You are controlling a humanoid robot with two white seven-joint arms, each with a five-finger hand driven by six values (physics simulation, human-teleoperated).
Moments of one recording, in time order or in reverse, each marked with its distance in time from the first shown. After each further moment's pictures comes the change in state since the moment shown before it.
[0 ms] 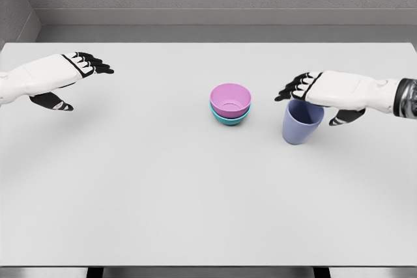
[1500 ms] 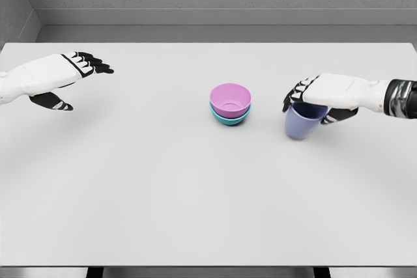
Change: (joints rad) left arm 0.000 0.002 0.001 -0.002 0.000 0.000 0.000; right arm -0.040 0.028 0.061 0.053 0.002 0.053 0.000
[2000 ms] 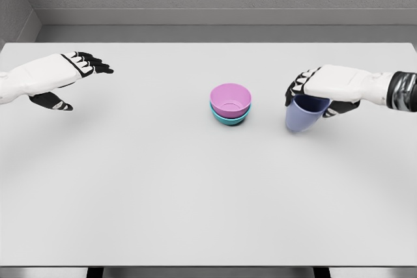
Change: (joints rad) left arm 0.000 0.000 0.000 0.001 0.000 0.000 0.000; right arm -0.025 0.001 -0.011 -0.004 -0.002 0.000 0.000
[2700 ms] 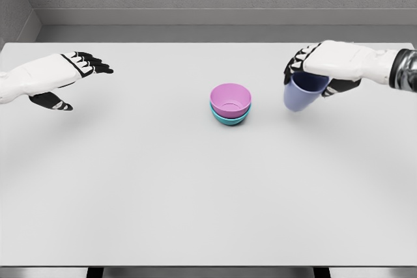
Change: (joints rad) left arm 0.000 0.001 0.000 0.000 0.000 0.000 0.000; right arm -0.080 0.027 -0.006 0.002 -0.002 0.025 0.000
